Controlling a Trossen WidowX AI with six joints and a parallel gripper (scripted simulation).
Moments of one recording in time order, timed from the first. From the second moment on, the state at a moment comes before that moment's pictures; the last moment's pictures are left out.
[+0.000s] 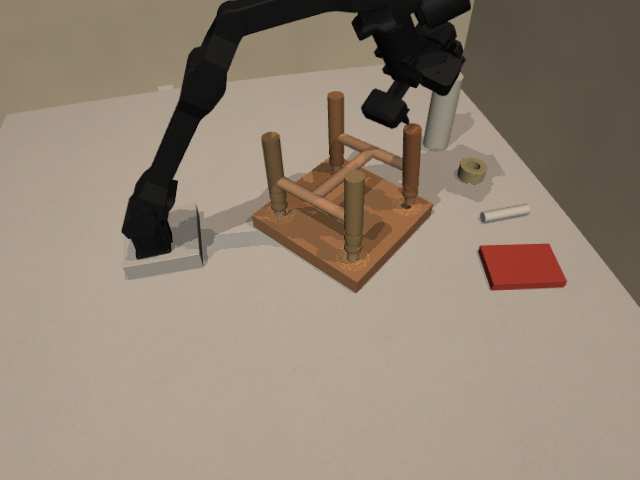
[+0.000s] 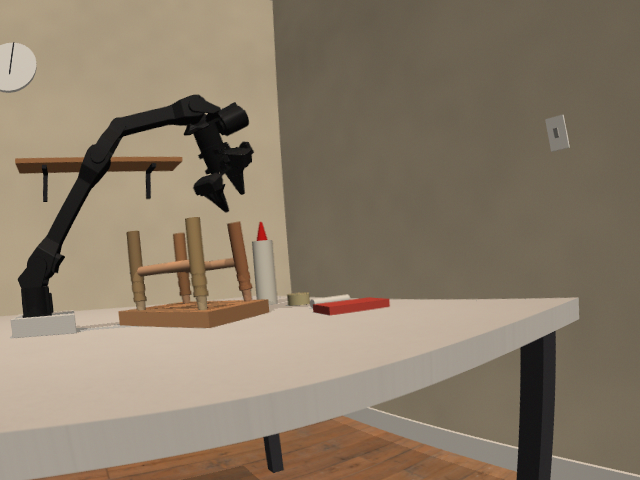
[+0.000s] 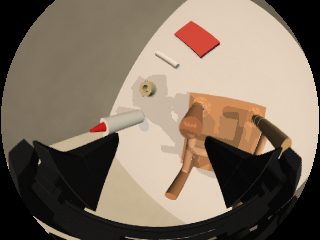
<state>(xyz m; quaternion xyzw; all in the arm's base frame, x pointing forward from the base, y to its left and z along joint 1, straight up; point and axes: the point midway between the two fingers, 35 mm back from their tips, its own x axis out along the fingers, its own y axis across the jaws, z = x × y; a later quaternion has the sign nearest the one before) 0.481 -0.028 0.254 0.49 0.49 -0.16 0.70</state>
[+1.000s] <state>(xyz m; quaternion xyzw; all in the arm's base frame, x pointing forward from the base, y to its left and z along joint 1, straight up) 0.483 -0.030 0.217 0.48 0.52 -0.16 0.69</state>
